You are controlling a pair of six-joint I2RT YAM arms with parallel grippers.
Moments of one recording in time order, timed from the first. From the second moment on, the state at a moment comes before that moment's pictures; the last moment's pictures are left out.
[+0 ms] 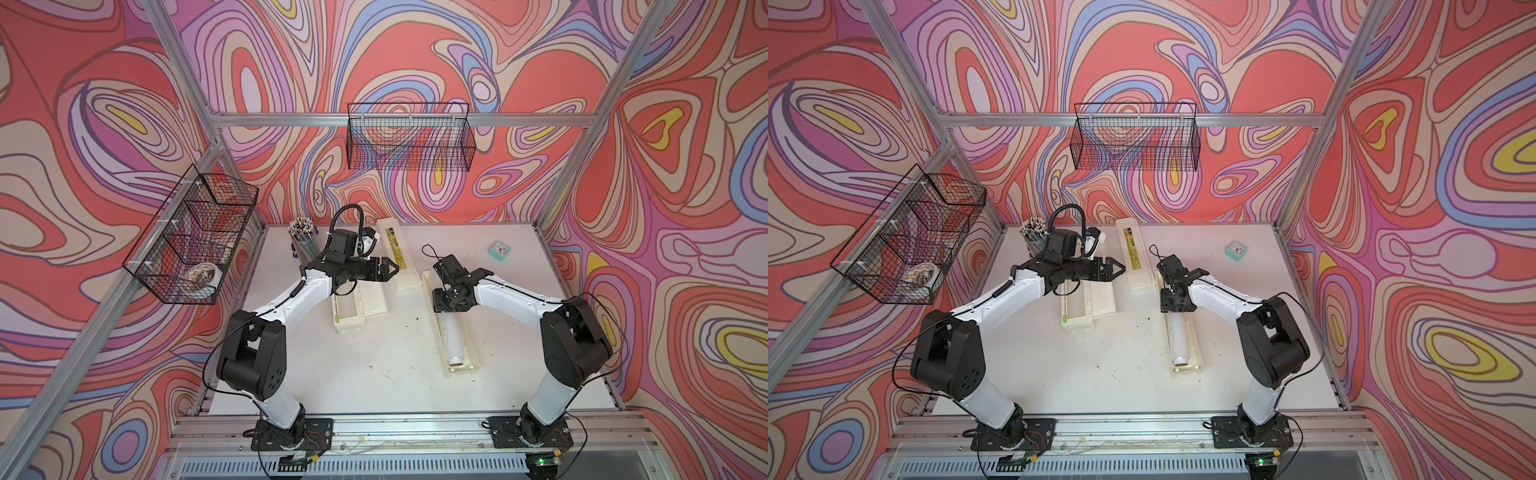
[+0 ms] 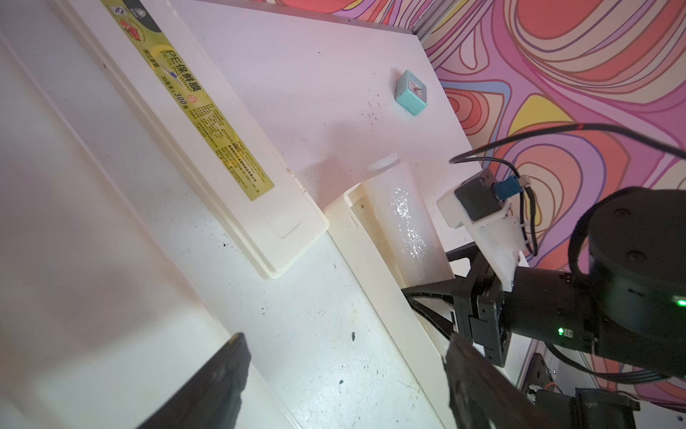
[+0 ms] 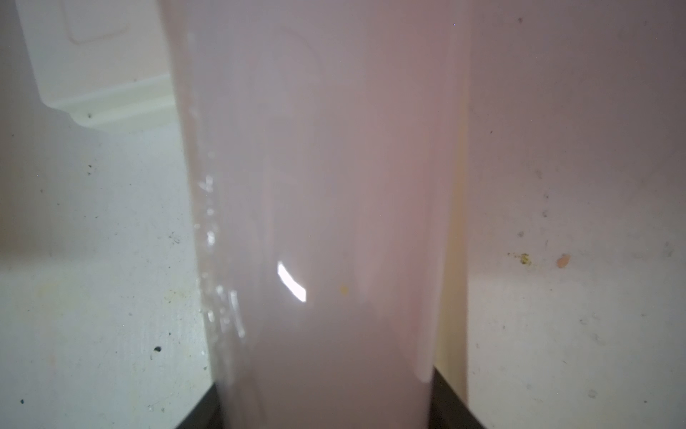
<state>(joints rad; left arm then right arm) -0.35 1.65 1.24 -0.28 0.54 -0.31 0.52 1.75 1.20 -0.66 0.08 0.43</state>
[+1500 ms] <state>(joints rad) -0.35 1.65 1.24 -0.32 0.52 -0.29 0.56 1.65 1.21 -0.82 0.09 0.40</state>
